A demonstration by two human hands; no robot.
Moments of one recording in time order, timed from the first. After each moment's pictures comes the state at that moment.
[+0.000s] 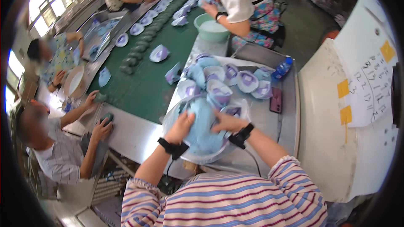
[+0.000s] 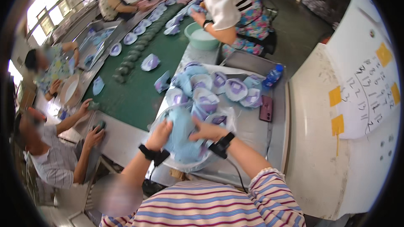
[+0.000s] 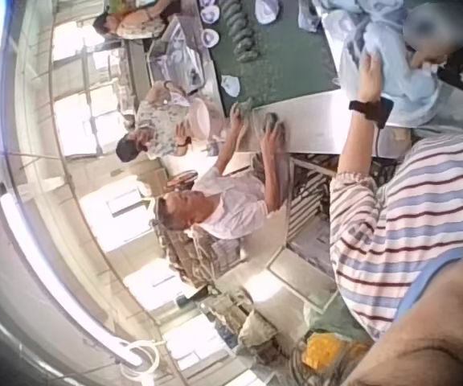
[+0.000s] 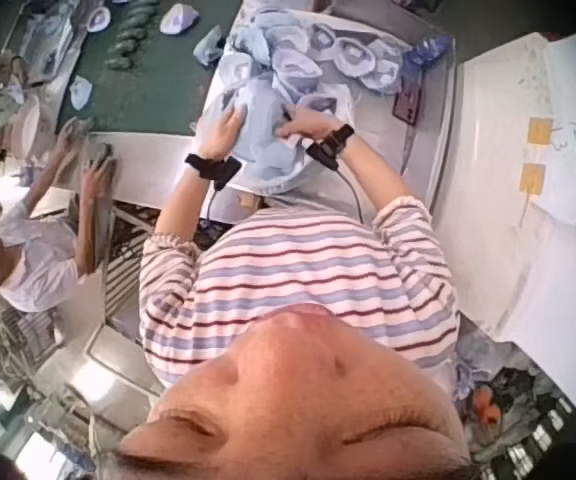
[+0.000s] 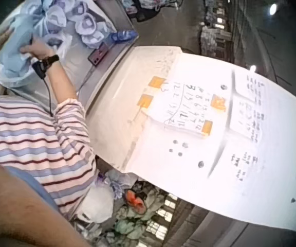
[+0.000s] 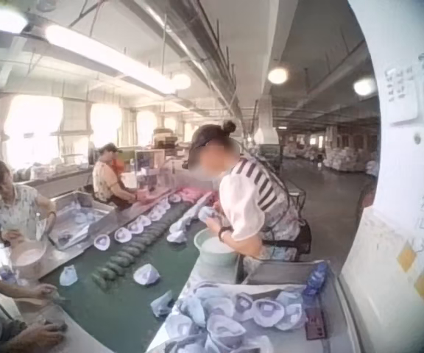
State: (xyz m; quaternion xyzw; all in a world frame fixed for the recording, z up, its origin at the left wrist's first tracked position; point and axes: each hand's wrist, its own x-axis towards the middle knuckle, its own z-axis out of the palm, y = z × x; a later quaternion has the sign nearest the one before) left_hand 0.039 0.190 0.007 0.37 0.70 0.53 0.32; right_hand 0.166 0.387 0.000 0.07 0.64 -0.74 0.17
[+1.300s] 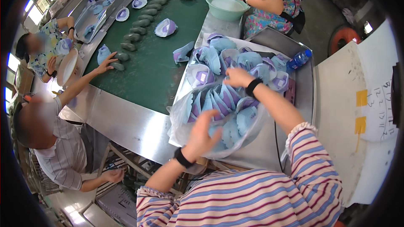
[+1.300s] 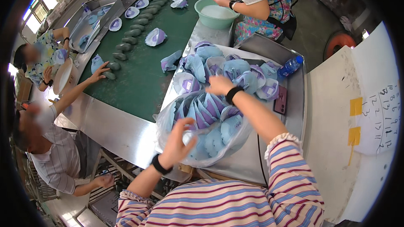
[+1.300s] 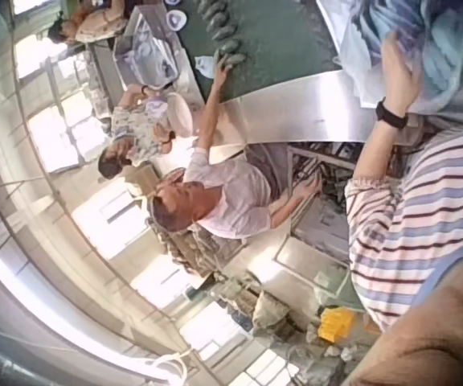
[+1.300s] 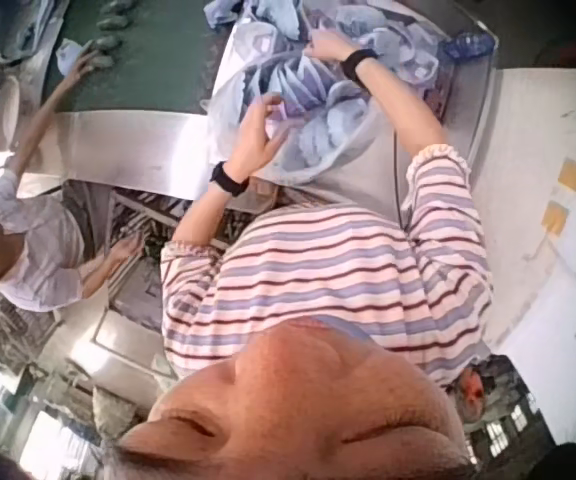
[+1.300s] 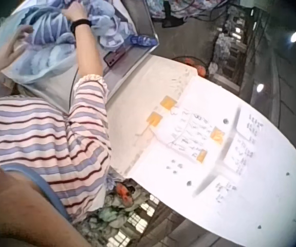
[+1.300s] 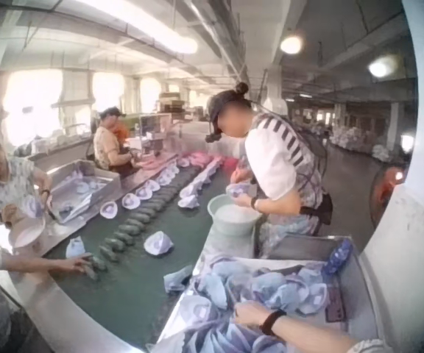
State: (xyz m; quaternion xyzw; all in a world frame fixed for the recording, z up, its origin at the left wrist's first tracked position) left_hand 0.058 0.182 0.011 0.45 0.69 0.55 0.13; right_hand 0.029 0.477 -0.058 0.10 0.98 -0.16 0.11
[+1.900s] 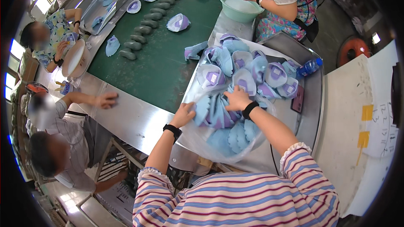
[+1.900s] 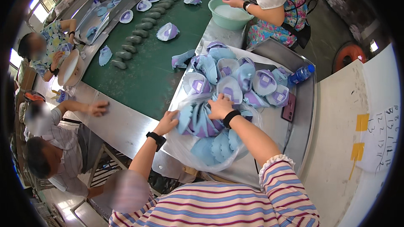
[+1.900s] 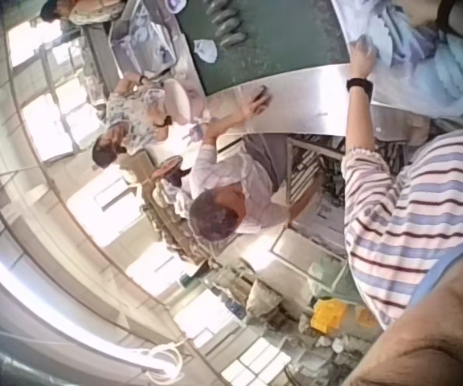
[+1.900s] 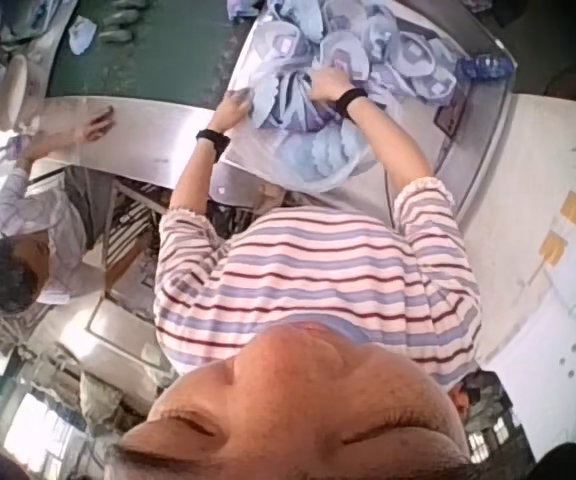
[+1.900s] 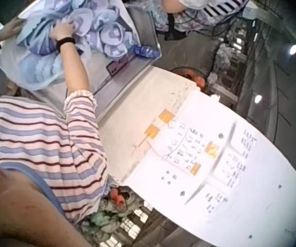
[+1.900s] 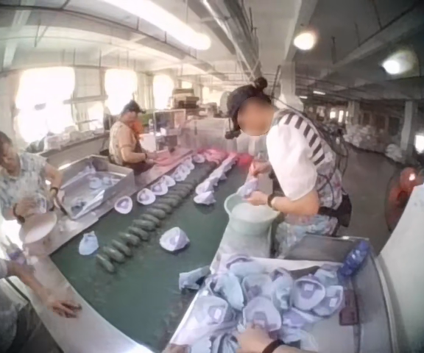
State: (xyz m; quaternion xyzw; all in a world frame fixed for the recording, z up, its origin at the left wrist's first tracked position) left_hand -0.059 0.148 -0.149 0.31 0.81 0.38 0.34; right_hand 0.047 0.393 -0.064 0.19 0.94 -0.12 0.25
